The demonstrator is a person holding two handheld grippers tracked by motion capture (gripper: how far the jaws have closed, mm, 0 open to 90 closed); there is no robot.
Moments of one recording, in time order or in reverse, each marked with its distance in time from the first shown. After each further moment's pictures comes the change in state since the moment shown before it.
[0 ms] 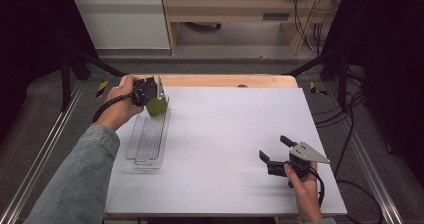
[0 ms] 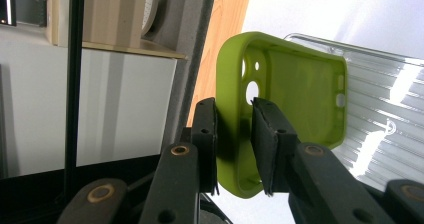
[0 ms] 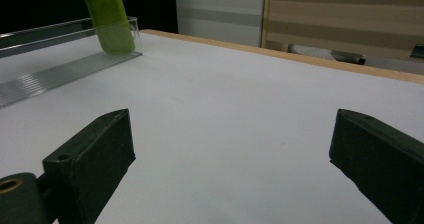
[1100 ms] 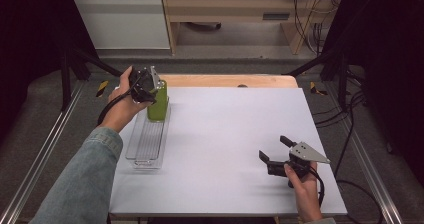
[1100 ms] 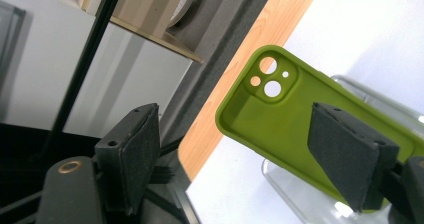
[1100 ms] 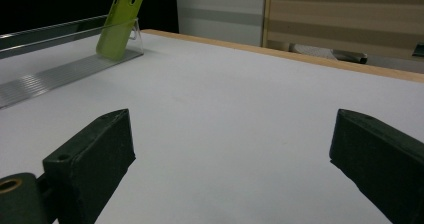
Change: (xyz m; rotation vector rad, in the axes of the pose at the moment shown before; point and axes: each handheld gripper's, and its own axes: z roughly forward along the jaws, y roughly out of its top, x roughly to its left) left arm 0.009 -0.004 0.003 -0.061 0.082 -0.331; right arm 0.000 0.000 0.000 0.001 0.003 0.005
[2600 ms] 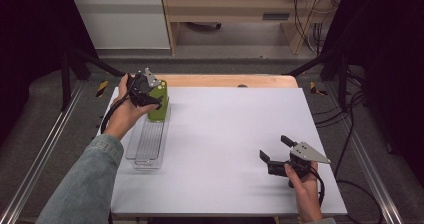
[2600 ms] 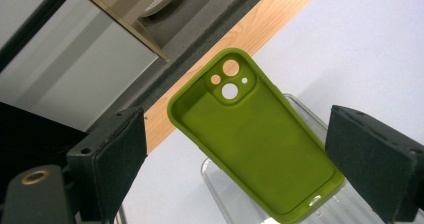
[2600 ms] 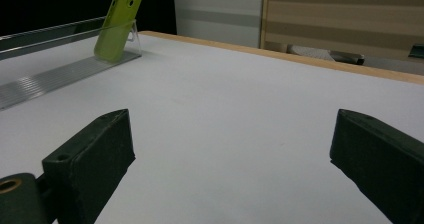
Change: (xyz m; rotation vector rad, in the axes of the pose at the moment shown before) left arm -0.010 -0.009 -0.002 -0.047 -0.117 -0.283; right arm 0.000 0.001 -0.001 -0.005 -0.007 0.002
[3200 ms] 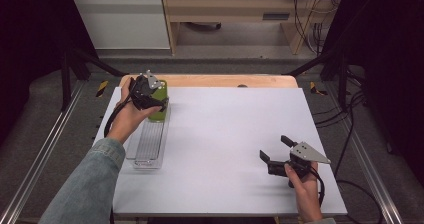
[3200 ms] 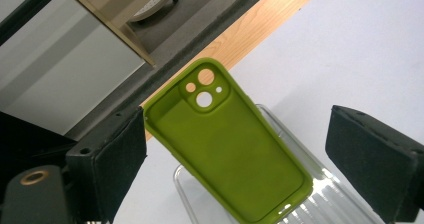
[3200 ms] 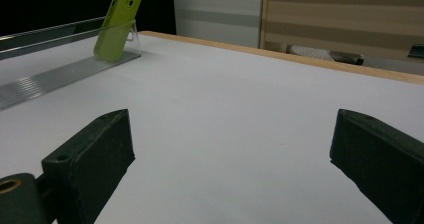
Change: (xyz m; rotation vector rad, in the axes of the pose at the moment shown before) left arm -0.011 0.001 -0.004 -0.038 -0.042 -0.050; right arm 0.000 0.000 0.000 0.000 -0.001 0.000
